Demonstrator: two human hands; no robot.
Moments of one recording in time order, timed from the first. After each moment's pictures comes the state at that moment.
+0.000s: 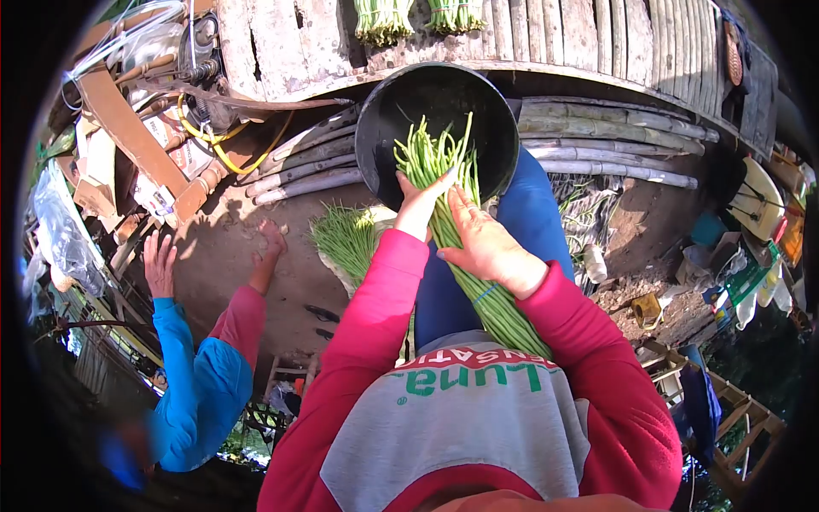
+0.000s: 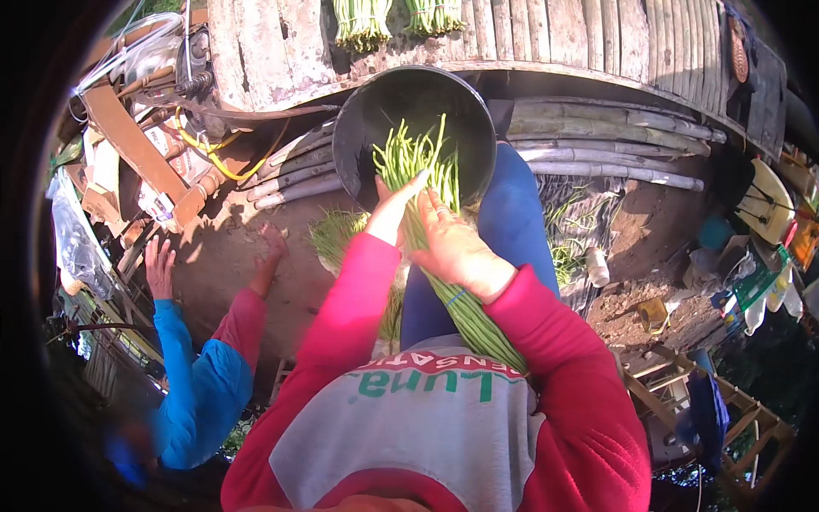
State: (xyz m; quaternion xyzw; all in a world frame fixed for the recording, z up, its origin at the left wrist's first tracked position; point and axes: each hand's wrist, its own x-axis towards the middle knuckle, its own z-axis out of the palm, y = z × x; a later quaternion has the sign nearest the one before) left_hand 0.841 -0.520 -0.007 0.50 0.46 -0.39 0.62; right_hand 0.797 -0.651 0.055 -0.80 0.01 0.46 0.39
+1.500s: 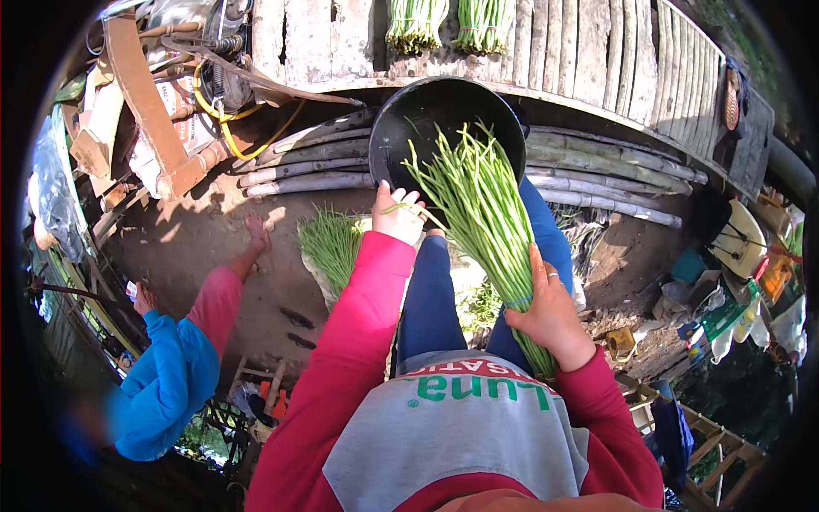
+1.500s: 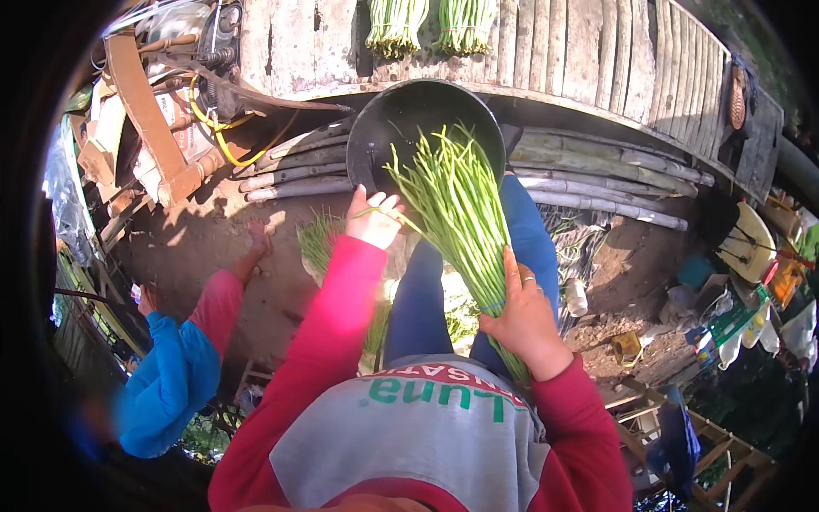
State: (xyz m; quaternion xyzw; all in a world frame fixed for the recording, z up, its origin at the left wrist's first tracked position) left_hand 0.823 -0.464 -0.048 0.28 0.62 -0.26 0.68; right_hand 0.739 -0.715 0.145 -0.84 0.13 0.44 0.29
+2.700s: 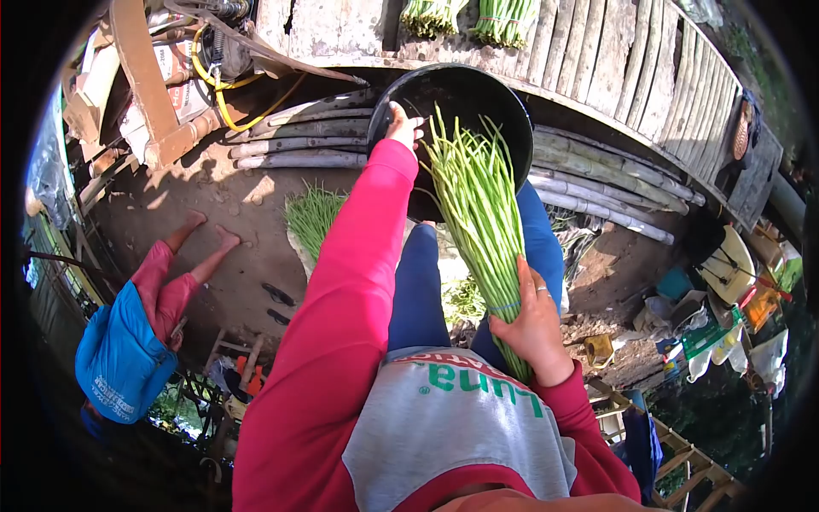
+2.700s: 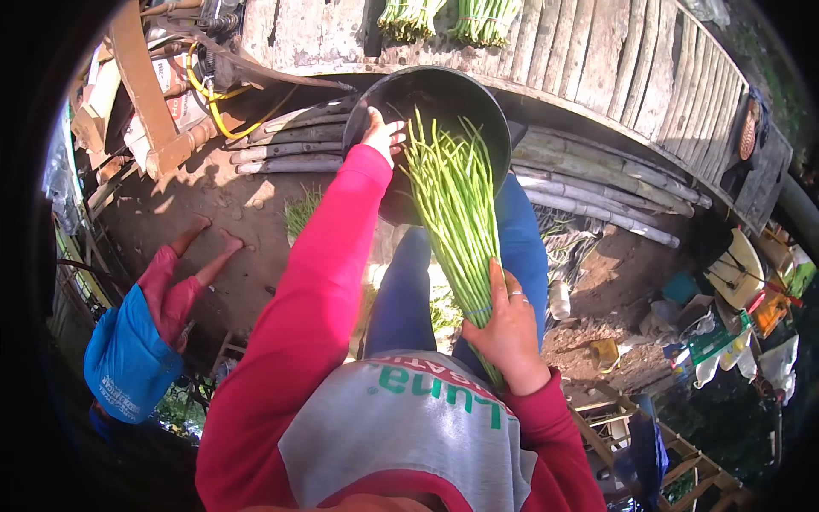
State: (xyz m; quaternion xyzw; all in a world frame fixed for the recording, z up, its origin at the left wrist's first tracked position) left_hand 0.912 -0.488 -0.160 0.47 0.53 -0.40 0.58; right_hand 0.730 -0.707 0.139 -0.86 0.11 0.40 0.30
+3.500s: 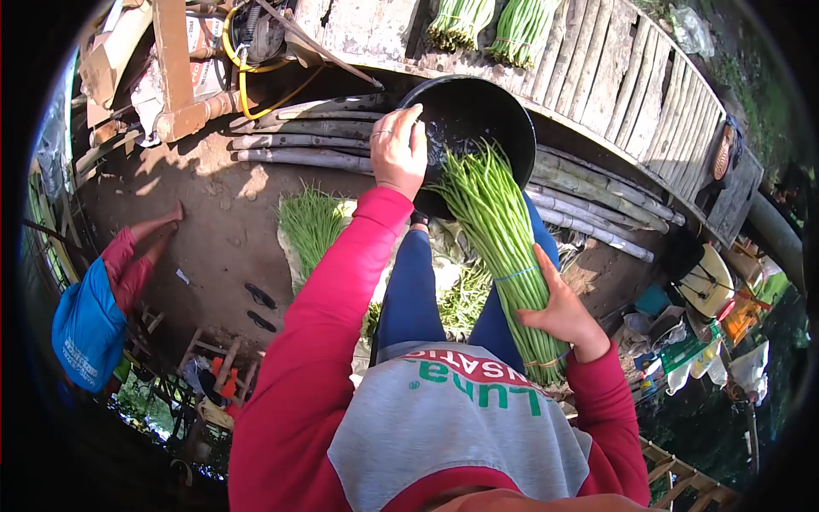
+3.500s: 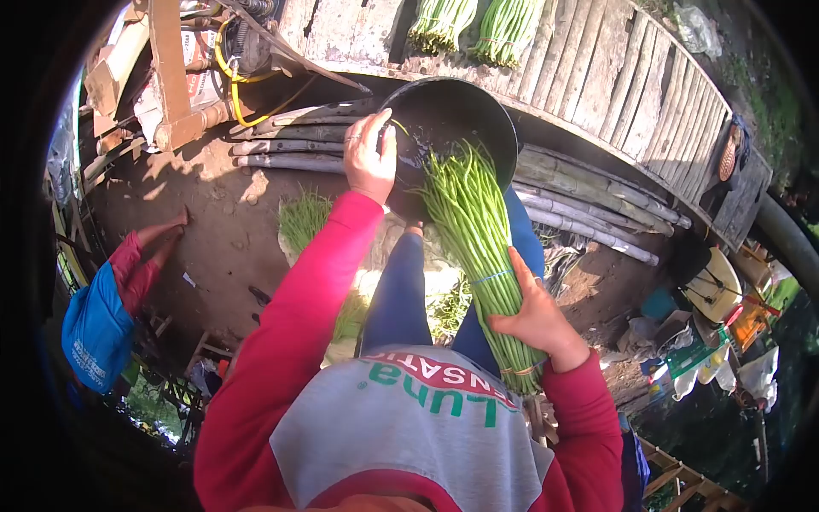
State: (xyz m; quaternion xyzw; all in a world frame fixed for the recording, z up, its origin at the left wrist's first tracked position) left_hand 0.885 -0.459 -0.029 0.92 0.07 0.02 0.39; right_hand 0.764 -0.746 0.158 -0.75 0.11 0.49 0.43
